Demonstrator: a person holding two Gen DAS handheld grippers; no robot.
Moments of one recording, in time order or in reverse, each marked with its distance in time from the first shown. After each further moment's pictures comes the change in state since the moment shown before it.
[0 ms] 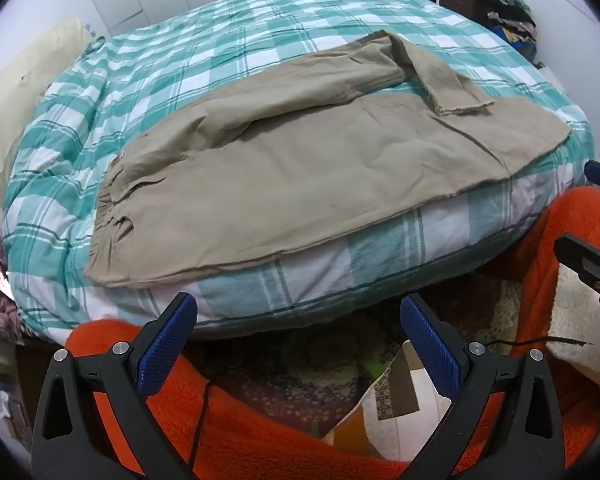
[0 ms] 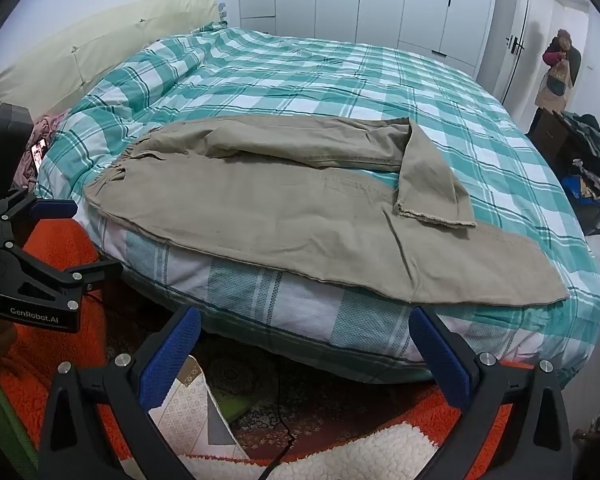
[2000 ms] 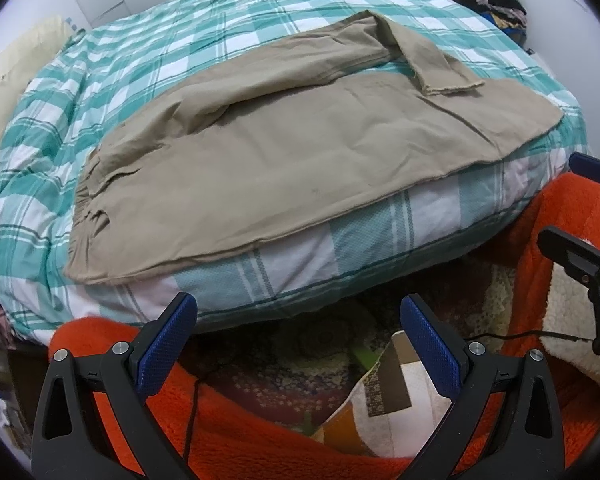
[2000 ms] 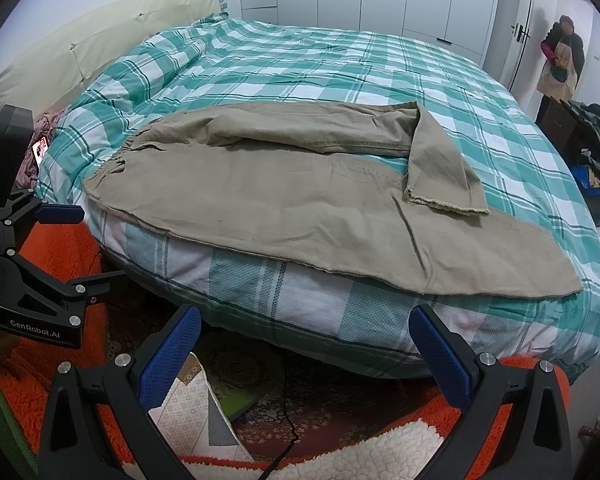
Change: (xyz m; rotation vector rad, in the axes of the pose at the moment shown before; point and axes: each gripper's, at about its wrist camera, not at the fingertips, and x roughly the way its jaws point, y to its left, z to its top) left arm 0.014 -0.008 0.002 0.031 0.058 -0.061; right arm 0.019 -0.001 0.000 0.014 0.036 0.027
